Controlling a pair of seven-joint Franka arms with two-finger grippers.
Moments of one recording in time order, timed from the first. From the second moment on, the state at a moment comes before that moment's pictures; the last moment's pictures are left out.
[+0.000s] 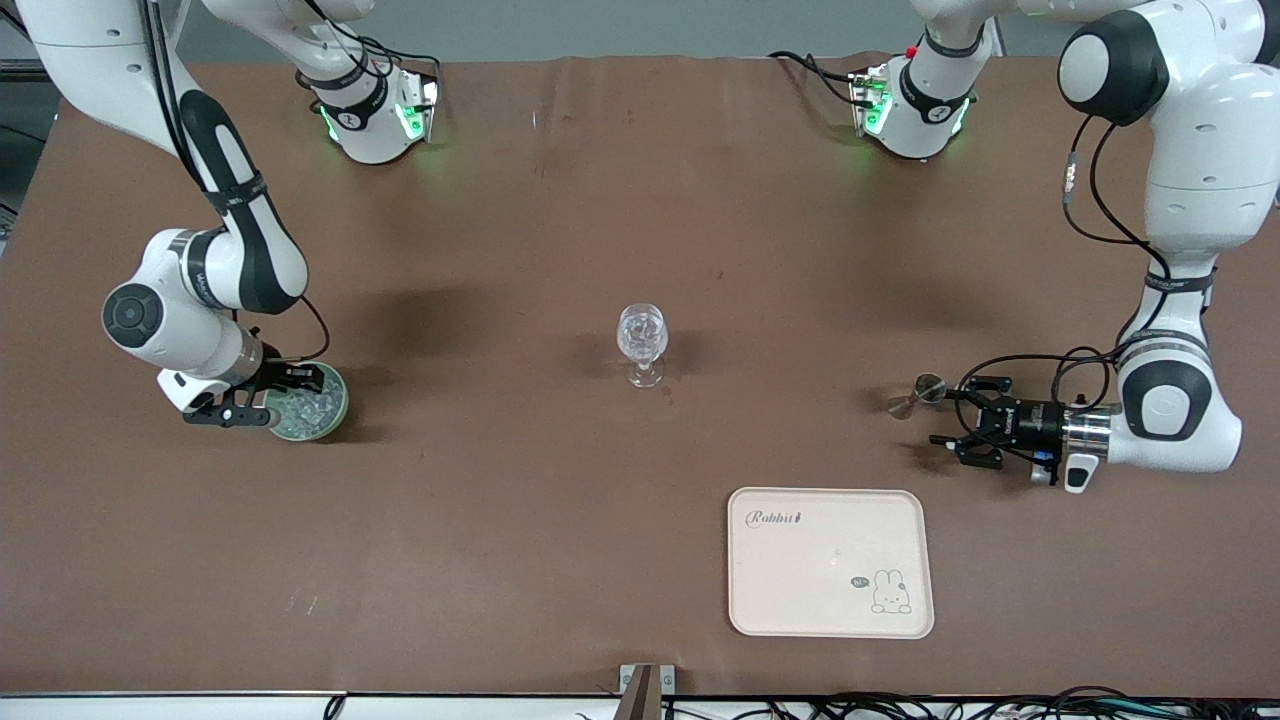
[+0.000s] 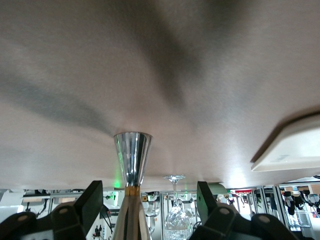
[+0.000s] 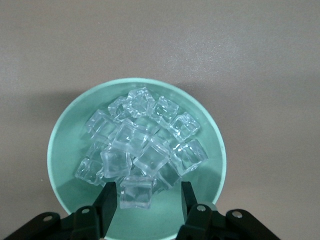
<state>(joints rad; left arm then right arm) 0.21 0.89 0.00 -1.49 -0.87 1.63 -0.59 0.04 0.36 -0.10 -2.17 0.04 2.45 -0.06</state>
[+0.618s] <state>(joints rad) 0.20 0.91 -0.02 -1.50 -0.88 1.57 -0.59 0.04 0.36 -0.10 -2.17 0.04 2.46 -0.06</state>
